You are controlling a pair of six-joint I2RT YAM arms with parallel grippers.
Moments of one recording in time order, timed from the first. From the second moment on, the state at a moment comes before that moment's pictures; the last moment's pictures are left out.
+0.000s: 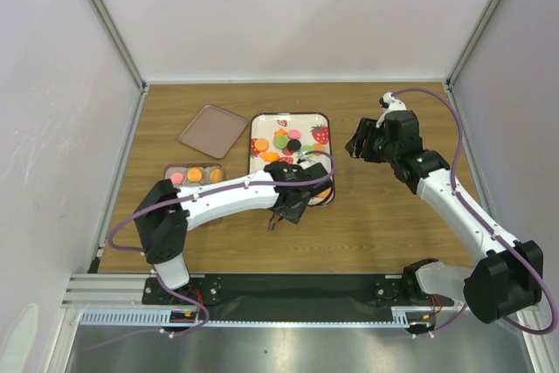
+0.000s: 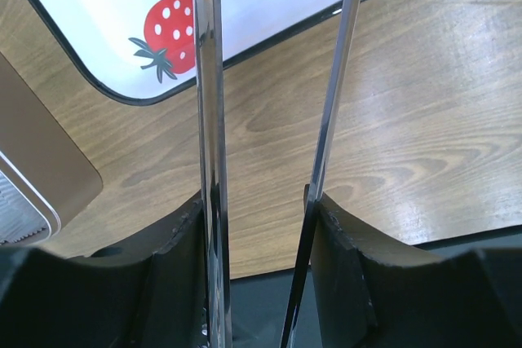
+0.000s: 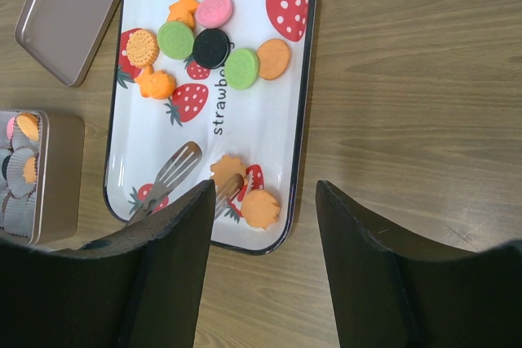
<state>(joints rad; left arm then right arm) -1.09 1.73 1.38 -1.01 -0.36 -0.56 0.34 1.20 0.98 -0.34 -0.07 0.44</state>
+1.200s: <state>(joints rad) -1.10 1.79 1.44 -1.05 -0.41 -0.55 0.34 1.20 0.98 -0.34 -0.07 0.44</state>
